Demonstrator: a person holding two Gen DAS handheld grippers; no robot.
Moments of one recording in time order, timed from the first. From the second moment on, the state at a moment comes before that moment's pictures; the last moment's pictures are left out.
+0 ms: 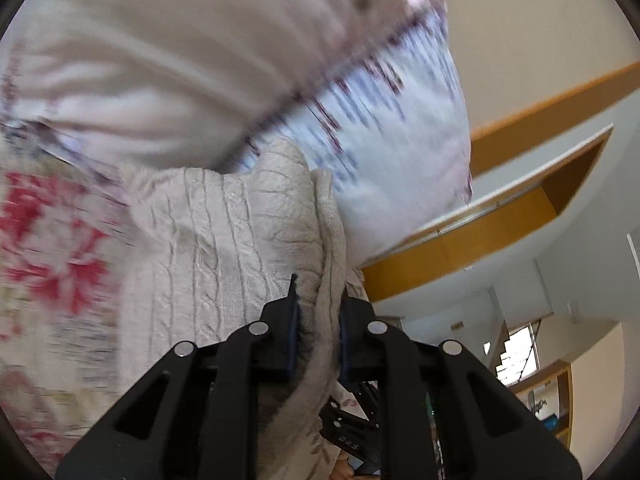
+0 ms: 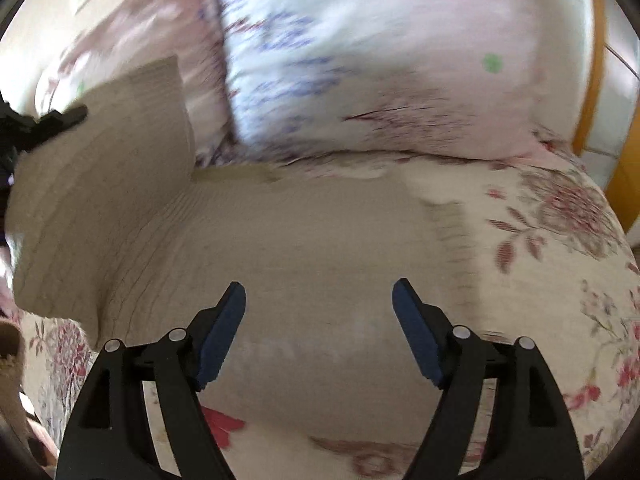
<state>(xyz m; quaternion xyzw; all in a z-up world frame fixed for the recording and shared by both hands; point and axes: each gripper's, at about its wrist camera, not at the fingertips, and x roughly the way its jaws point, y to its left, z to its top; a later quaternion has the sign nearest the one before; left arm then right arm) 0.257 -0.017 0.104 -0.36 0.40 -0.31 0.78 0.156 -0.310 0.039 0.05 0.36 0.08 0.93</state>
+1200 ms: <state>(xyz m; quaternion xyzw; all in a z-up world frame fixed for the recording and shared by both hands) 0.238 -0.015 0.017 -0.17 0.50 -0.22 0.82 0.240 -0.375 0.001 0.31 0.45 0.18 0.81</state>
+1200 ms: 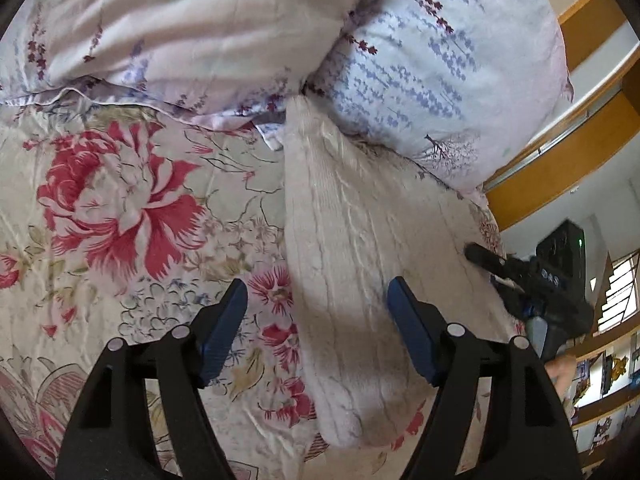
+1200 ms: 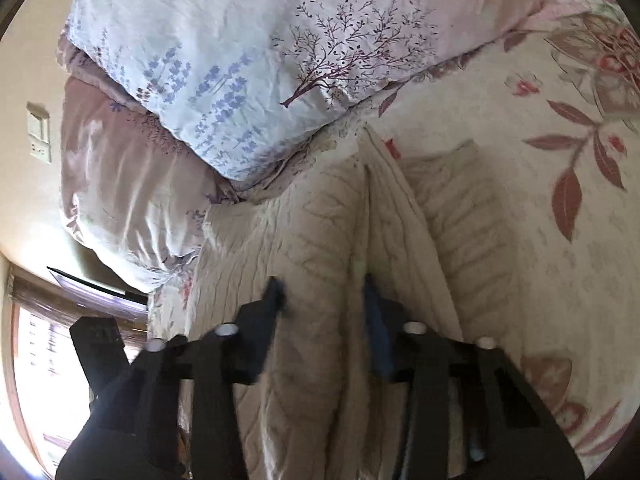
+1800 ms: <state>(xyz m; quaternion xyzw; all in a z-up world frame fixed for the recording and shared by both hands) 0.228 -0.057 0.024 -0.14 0.50 -0.27 0.81 0.199 -0.369 0.063 0.10 0.33 0.08 0.94</state>
